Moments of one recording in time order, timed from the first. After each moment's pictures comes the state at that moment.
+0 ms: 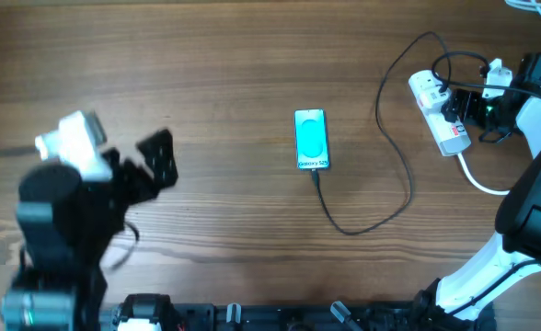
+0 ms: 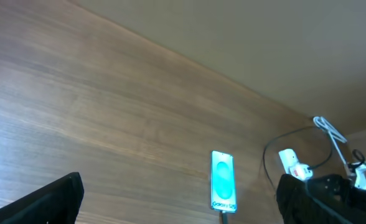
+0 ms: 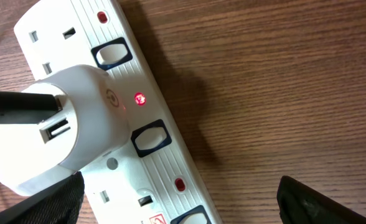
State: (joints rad) left arm -0.05 0.74 1.11 -0.86 0.10 -0.49; right arm -0.41 2.00 1.37 -0.58 -0.26 -0.18
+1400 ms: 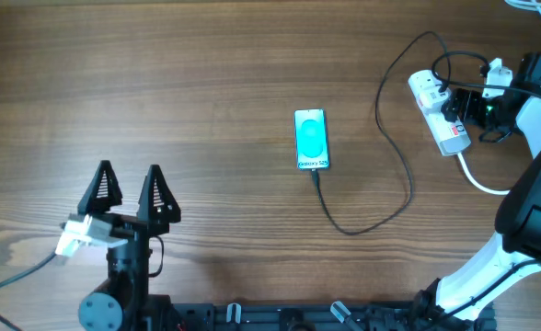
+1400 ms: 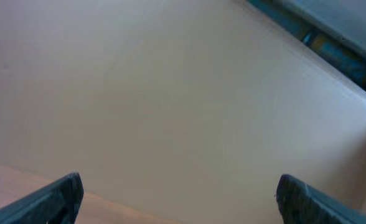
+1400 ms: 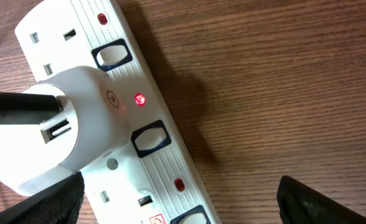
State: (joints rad) left arm -0.06 0.01 0.12 0.33 -0.01 -0.49; right arm -0.41 2.00 1.38 -0.58 -0.26 -0.18
